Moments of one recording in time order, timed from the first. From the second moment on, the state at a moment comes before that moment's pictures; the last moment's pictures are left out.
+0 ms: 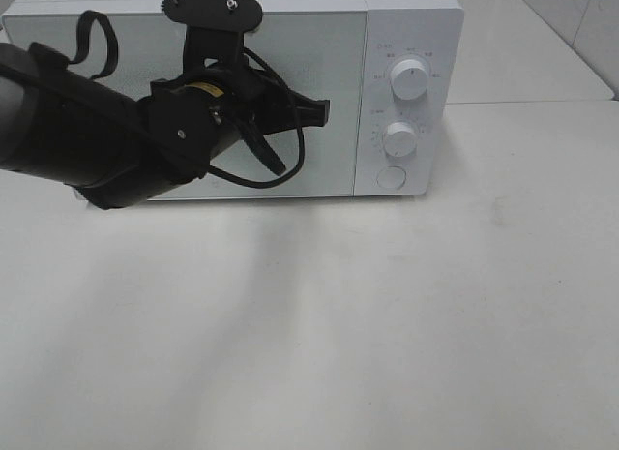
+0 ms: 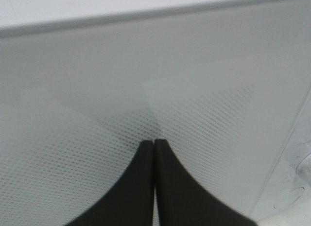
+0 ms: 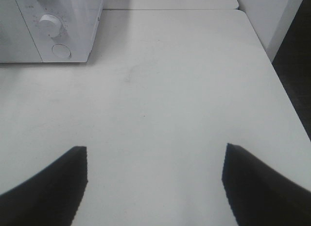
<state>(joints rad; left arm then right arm) -0.76 1.95 -1.08 -0.78 -0.62 0.54 0.11 0.00 -0.51 -0.14 1.01 0.13</state>
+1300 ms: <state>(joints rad) -0.50 1.59 -0.91 -0.58 0.72 0.48 0.11 0.00 -0.51 -0.14 1.01 0.13</state>
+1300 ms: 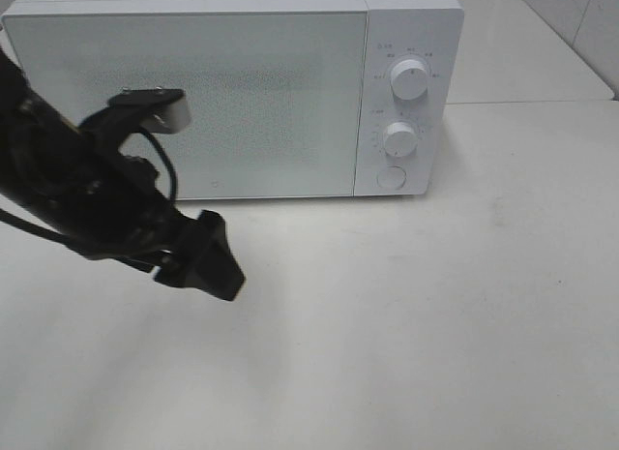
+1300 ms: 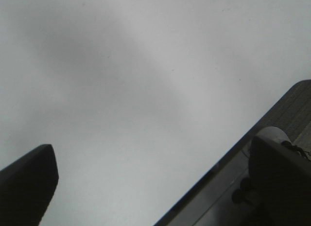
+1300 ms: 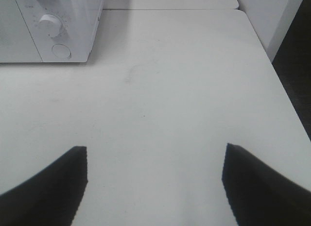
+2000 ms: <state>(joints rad) 0.11 1.15 -0.91 -0.30 1.17 0.23 0.11 0.00 -0.51 -0.14 1.01 0.13</state>
